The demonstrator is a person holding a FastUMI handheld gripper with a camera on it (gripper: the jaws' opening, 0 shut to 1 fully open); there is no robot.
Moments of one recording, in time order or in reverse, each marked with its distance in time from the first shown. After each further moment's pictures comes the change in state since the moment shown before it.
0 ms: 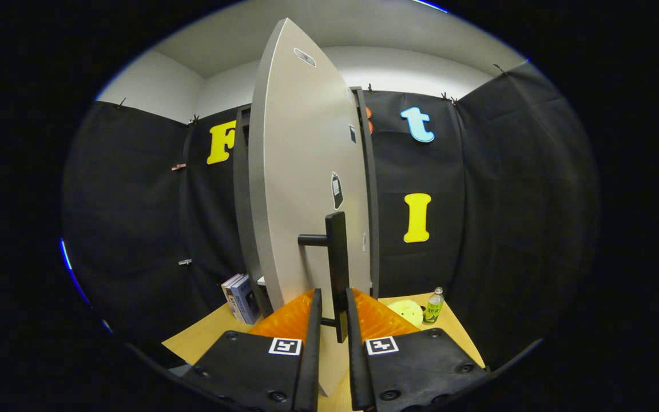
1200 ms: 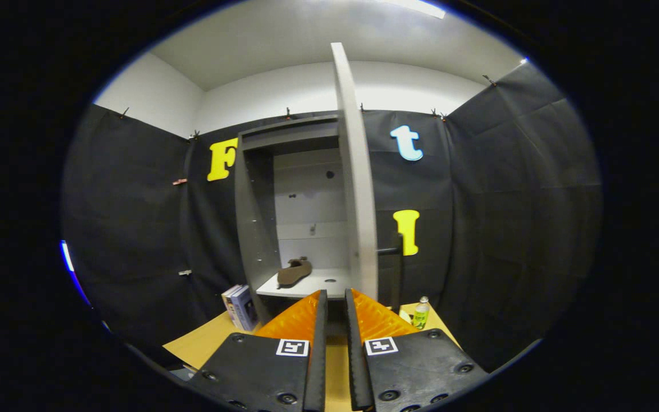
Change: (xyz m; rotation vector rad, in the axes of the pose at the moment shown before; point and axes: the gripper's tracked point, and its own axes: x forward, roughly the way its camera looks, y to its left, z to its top) arm -0.048 0.023 0.014 0.000 -0.062 0.061
